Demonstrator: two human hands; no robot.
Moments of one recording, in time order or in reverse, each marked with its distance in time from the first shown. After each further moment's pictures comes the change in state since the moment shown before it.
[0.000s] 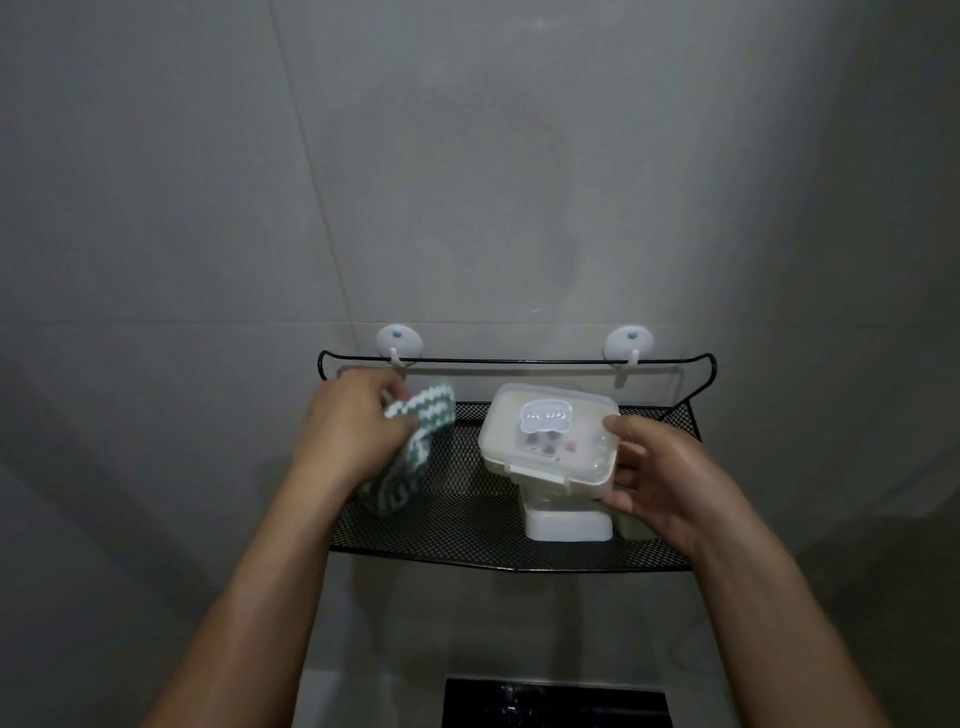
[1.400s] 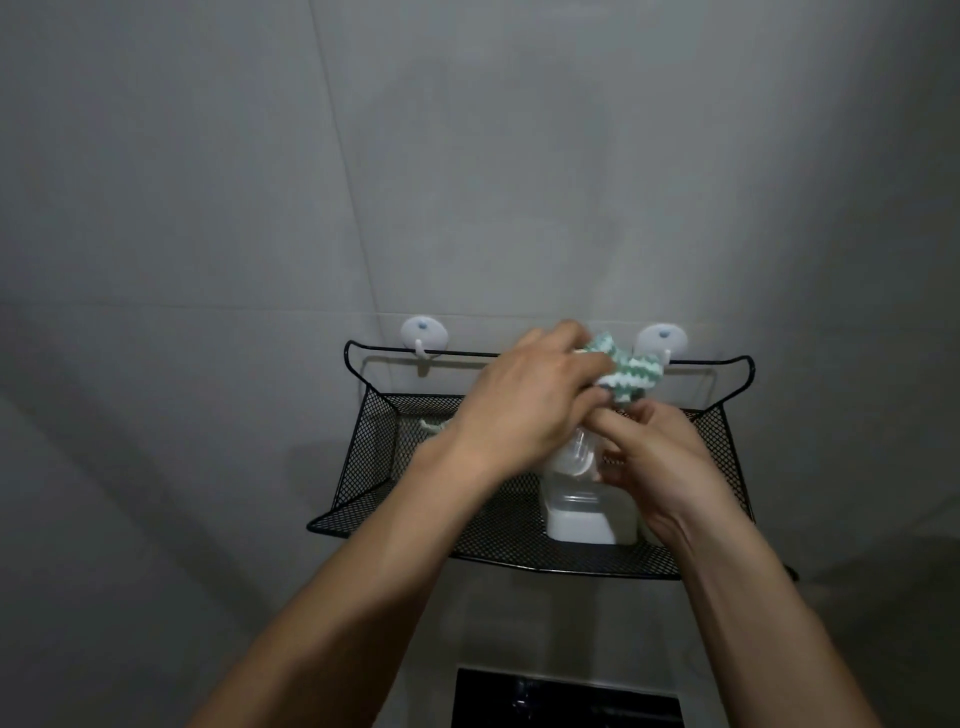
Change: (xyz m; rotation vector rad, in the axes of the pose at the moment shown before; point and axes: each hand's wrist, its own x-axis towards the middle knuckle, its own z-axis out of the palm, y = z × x) left_hand -0.004 0.095 0.020 0.043 -0.096 0.636; right_hand 0.001 0.002 0.039 -0.033 -0.047 -0.225
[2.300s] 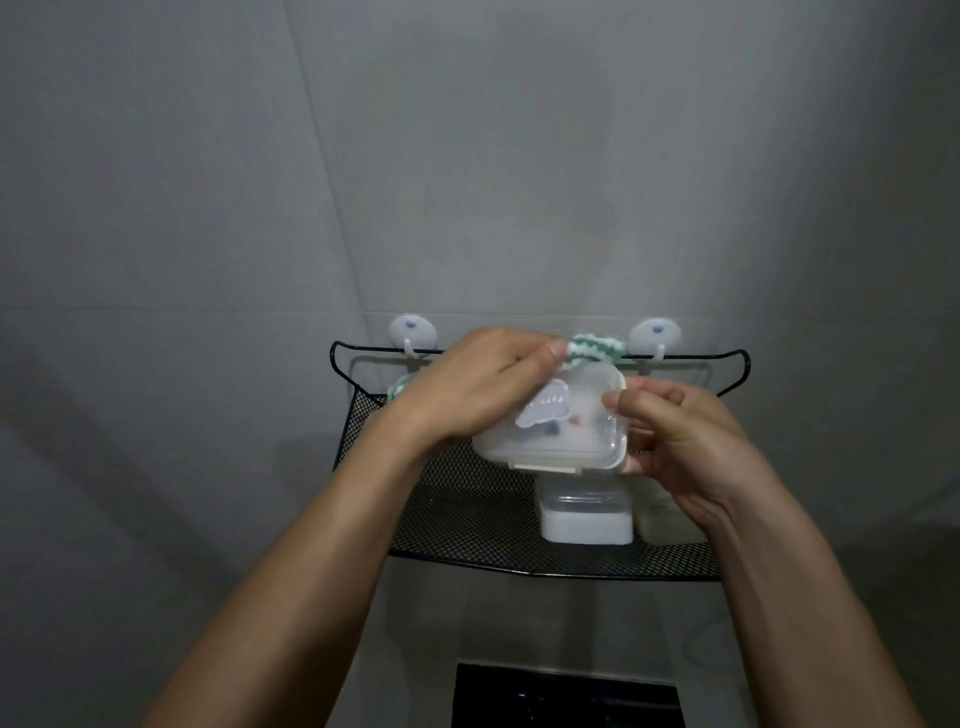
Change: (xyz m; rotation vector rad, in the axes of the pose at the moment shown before) left_hand 0.007 -0.040 -0.008 -0.357 -0.078 -0.014; right_hand 0.010 -0.017 -0.025 -0.056 -0.101 0.006
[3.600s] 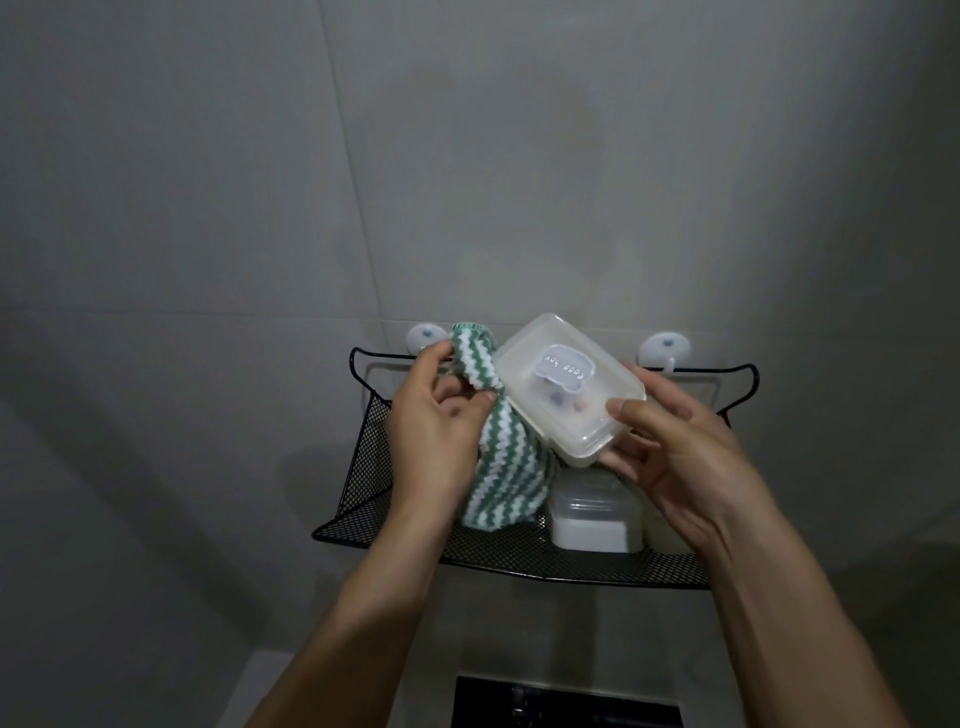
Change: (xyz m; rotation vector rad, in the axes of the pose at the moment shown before) left_hand -0.047 -0.017 0.040 -0.669 0.781 -0.409; right_hand -0.013 -0.003 0.018 0.200 0.026 0.005
